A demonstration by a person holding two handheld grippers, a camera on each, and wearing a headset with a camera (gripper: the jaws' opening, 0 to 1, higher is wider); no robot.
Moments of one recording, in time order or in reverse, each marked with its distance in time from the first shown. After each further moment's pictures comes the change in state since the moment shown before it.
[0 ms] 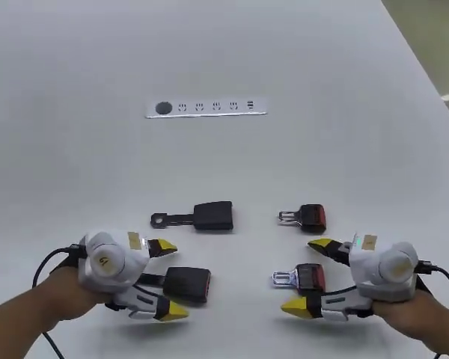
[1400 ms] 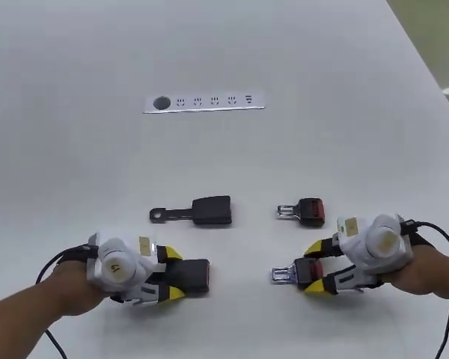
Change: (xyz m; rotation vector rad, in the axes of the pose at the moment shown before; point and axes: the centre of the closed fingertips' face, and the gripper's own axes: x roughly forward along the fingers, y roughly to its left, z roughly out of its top) left arm 0.007 0.009 -0.015 0.111 0.066 0.039; right arm -0.009 -0.009 -0.020 -0.299 0.272 0.158
